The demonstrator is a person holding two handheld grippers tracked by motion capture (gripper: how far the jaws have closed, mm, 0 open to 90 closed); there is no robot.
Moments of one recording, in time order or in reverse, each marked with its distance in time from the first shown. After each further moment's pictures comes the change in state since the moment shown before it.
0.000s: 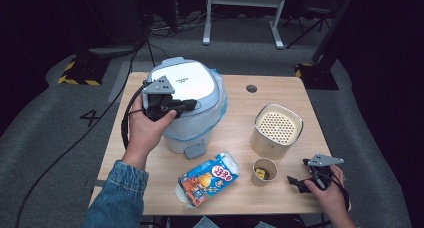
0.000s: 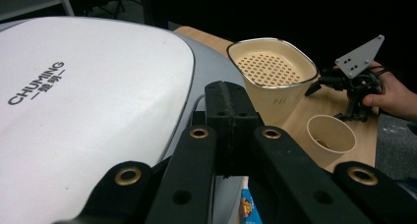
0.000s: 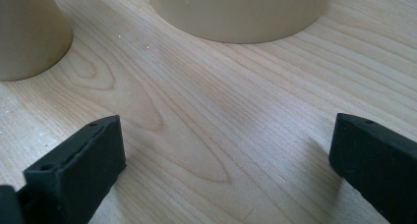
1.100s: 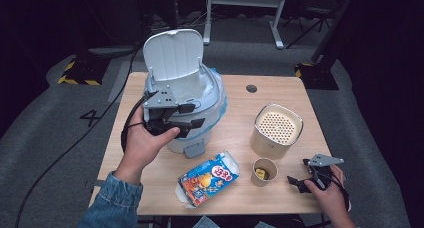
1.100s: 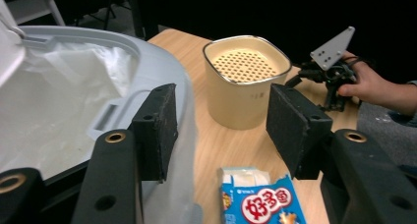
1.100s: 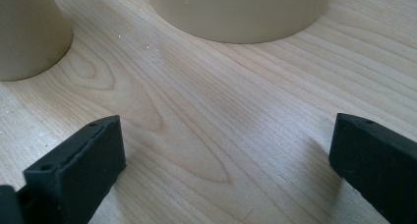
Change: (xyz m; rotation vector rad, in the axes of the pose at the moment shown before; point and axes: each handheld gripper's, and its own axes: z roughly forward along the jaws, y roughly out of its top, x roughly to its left) left arm -0.036 -0.005 -0.011 -0.003 -0.021 0.050; right arm 0.000 0.000 0.000 0.000 0.000 0.000
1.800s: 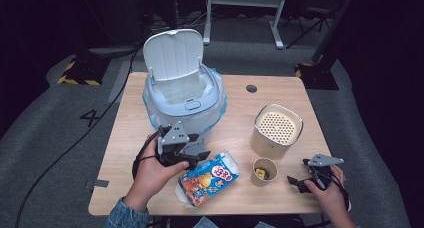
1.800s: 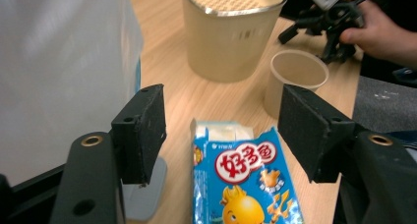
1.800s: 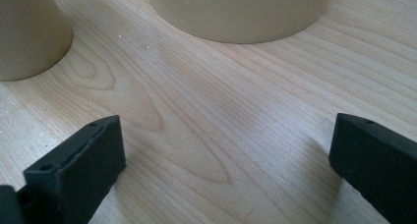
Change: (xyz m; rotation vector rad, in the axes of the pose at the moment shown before) left arm -0.031 -0.075 0.042 0.087 0.000 -0.046; right arm 0.000 0.000 0.000 0.000 0.000 0.000
